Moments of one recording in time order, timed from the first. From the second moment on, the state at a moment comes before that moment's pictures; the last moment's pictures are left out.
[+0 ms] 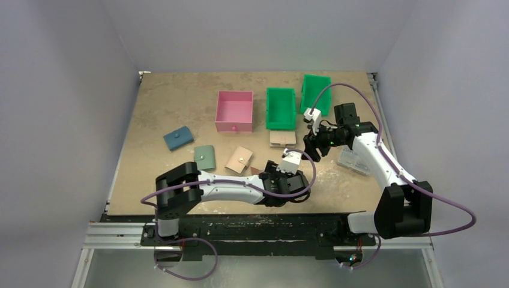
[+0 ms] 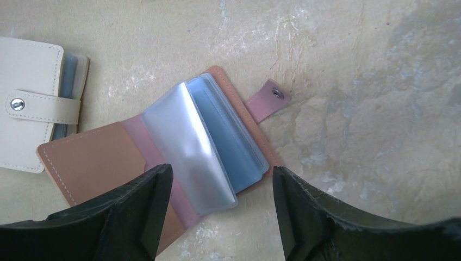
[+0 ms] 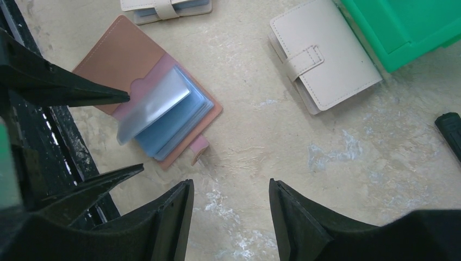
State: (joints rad) left arm -1.34 1.84 1.26 -0.46 -0.74 -0.81; right arm 0.14 1.34 1.01 -0.76 -0.70 -0.63
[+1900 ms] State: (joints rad) left arm -1.24 1.09 0.63 -0.19 -0.65 -1.01; right arm 0.39 1.41 0.97 -0.75 -0.75 -0.70
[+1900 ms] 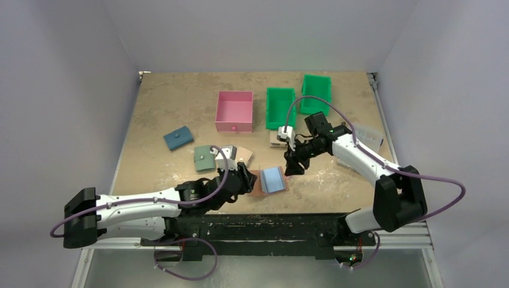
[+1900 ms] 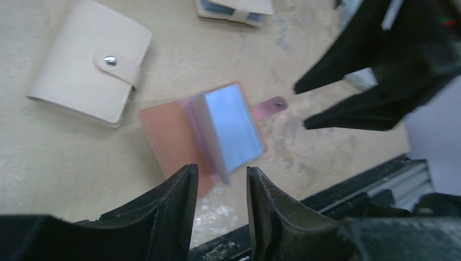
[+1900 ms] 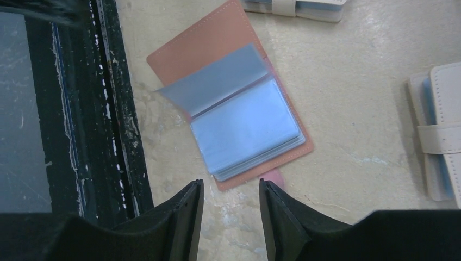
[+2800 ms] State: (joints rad) left arm -1.22 1.52 0.67 0.19 -0.45 -0.89; right arm 0.42 1.63 0.98 -0.57 -0.78 -0.39
